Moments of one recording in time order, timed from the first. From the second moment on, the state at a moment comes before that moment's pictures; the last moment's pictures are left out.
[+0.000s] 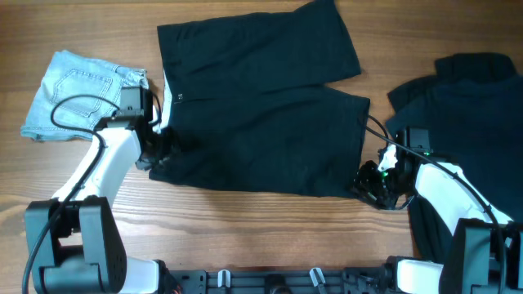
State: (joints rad) left arm 0.03 1.62 0.97 -0.74 0.10 -0.36; right arm -0.09 1.47 0.62 -0.71 -0.45 0.46
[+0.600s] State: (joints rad) left arm 0.03 1.62 1.09 -0.89 0.10 -0.36; right arm -0.09 1.54 0.64 -0.68 -0.47 0.41
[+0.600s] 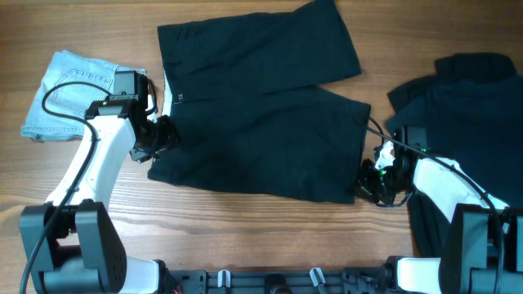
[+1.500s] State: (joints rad) left arm 0.03 1.62 1.09 -0.89 0.10 -0.36; right arm -0.06 1.54 0.64 -0.73 -0.47 0.46
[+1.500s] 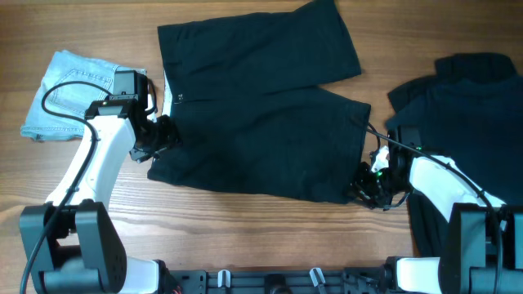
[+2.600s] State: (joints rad) left arm 0.26 1.61 0.78 -0.67 0.26 -0.46; right arm -0.05 1.46 0.86 -0.92 -0.40 0.39
